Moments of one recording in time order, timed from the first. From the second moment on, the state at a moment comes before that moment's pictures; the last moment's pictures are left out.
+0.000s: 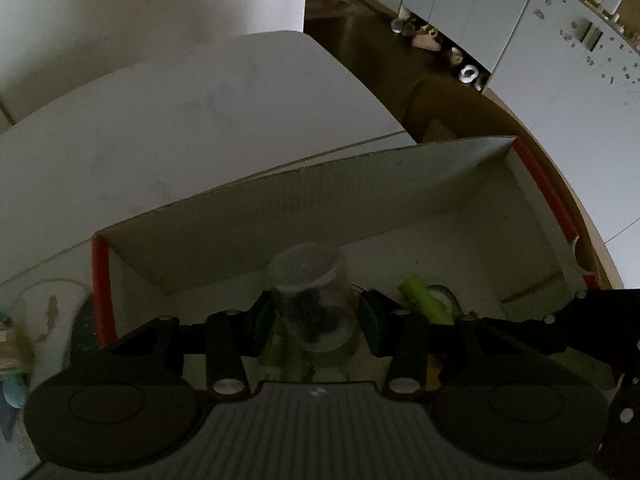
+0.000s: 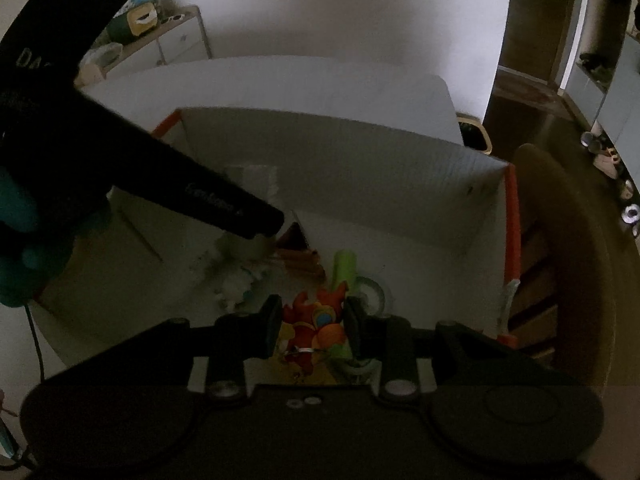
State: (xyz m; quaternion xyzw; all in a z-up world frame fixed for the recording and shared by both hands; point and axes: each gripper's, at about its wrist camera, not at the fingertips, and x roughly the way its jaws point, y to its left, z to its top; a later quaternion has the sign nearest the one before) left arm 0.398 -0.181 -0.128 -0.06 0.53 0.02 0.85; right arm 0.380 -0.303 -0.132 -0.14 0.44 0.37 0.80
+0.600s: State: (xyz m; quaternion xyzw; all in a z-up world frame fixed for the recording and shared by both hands) left arm 0.400 -0.184 -0.152 -0.05 0.55 0.01 0.83; right arm 0.385 -0.295 -0.144 -0.17 0.45 0.36 0.80
